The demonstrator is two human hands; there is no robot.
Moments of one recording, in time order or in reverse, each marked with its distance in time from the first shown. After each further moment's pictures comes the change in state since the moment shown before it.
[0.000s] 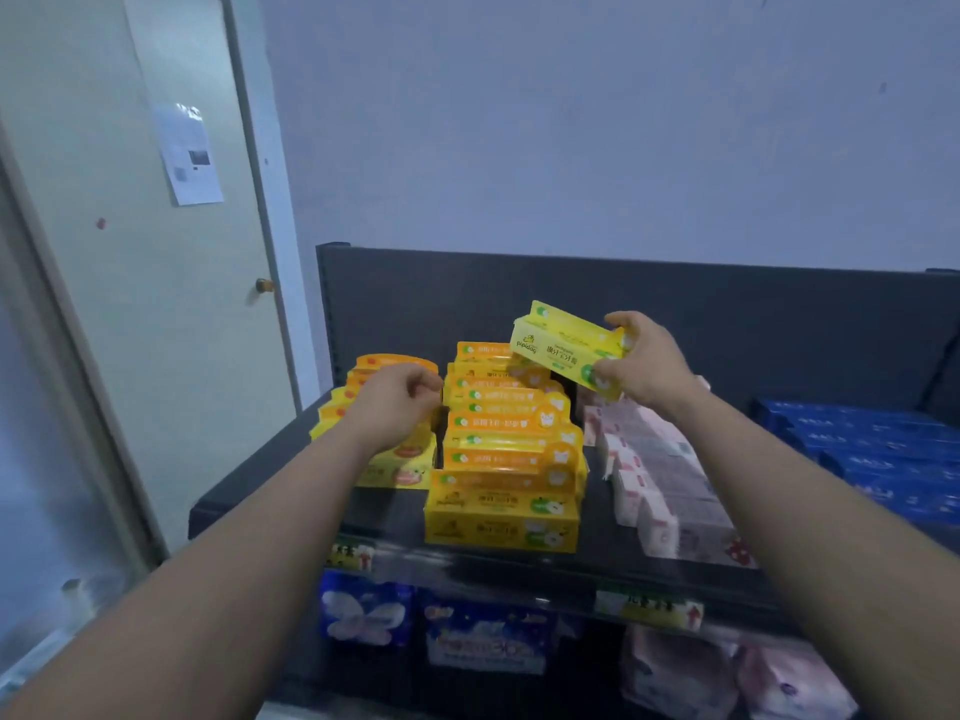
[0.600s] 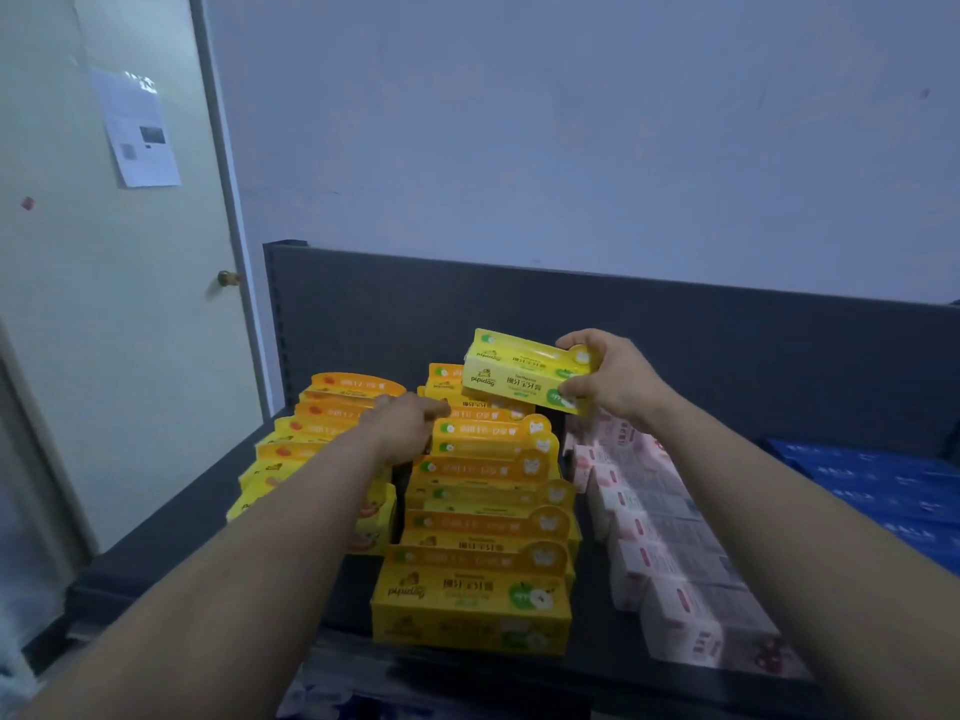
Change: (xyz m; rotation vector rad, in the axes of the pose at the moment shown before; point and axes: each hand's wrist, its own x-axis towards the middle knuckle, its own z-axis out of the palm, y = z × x) left_hand 0.102 -0.029 0.063 0.379 -0.322 -0.069; right_hand 0.070 0.015 0.022 0.061 -0.199 0.006
